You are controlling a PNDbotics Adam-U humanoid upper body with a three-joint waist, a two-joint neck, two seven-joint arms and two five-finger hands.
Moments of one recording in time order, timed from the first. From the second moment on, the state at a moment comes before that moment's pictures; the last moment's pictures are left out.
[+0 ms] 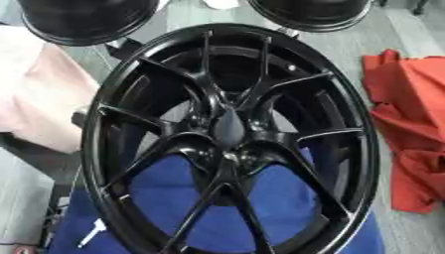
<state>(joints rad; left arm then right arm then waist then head) -0.84 1.03 -0.02 -1.29 -0.29 0.06 -0.48 -0.53 -0.81 -0.14 -1.51 -0.04 0.17 -0.33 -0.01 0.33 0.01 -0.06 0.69</state>
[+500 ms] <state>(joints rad) -0.80 1.01 0.02 -1.43 0.11 0.17 0.14 -0.55 -0.81 -0.14 -1.51 -0.04 0.17 -0.34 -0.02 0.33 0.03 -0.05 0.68</state>
